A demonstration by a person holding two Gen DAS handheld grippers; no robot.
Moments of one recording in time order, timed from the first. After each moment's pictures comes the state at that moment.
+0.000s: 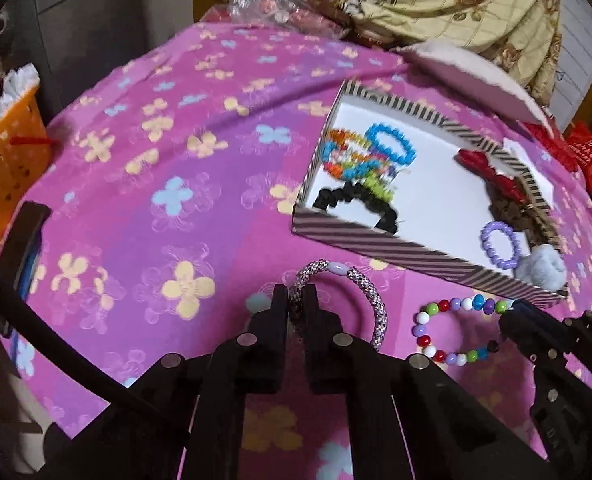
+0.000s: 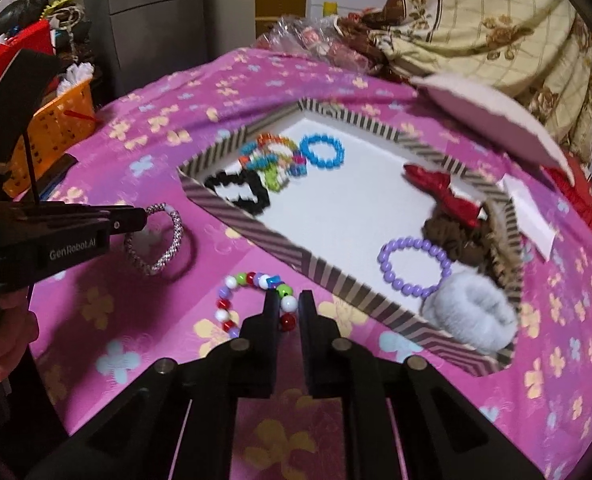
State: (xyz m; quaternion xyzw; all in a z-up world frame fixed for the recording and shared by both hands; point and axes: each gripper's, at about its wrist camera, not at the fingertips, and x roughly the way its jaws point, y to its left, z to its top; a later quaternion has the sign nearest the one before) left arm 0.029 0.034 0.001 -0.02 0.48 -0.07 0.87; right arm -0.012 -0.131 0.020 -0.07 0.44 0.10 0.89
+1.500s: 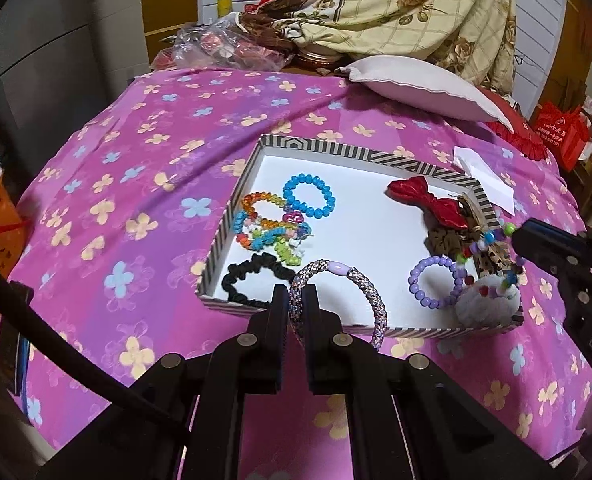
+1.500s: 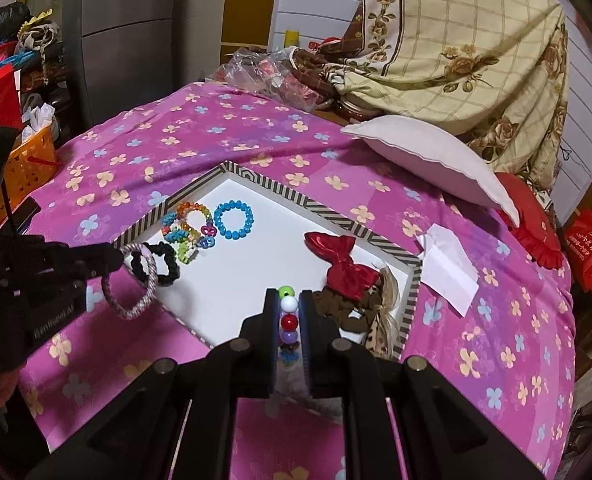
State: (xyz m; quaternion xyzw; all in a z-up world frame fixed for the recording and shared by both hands) left arm 0.051 -0.039 0.043 0.02 0.45 -0.12 0.88; right arm 0.033 -0.193 0.090 -0.10 0.42 0.04 0.90
